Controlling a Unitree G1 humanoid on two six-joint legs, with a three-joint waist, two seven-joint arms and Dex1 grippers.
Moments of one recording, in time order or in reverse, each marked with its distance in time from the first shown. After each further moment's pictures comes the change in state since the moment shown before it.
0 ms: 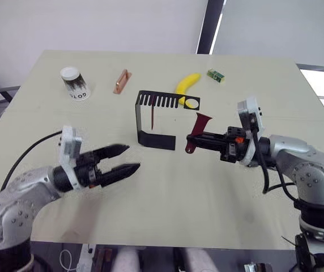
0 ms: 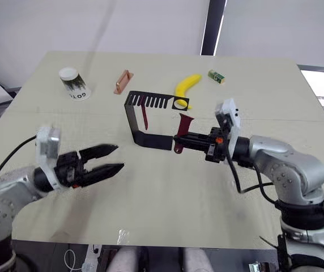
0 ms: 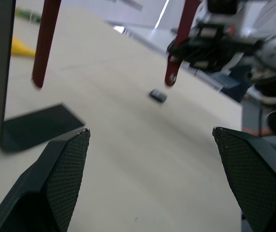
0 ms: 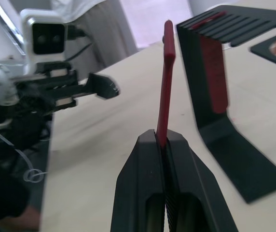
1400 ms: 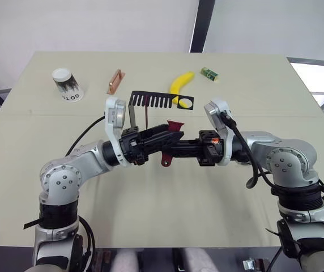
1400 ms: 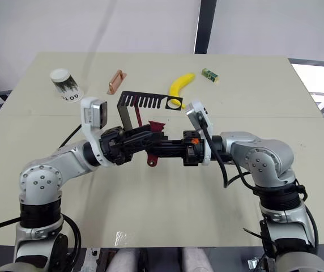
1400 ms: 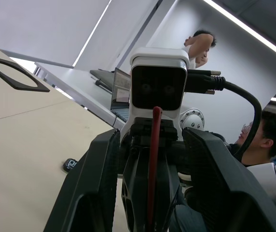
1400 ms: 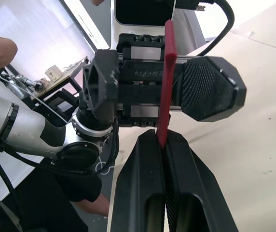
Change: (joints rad) left arm -0.252 -0.205 -0.255 0.160 -0.155 0.012 0.183; right arm -0.120 0.096 0.157 0.093 0.042 0.054 0.084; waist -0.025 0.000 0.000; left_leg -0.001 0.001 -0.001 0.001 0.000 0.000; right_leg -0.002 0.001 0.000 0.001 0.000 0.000
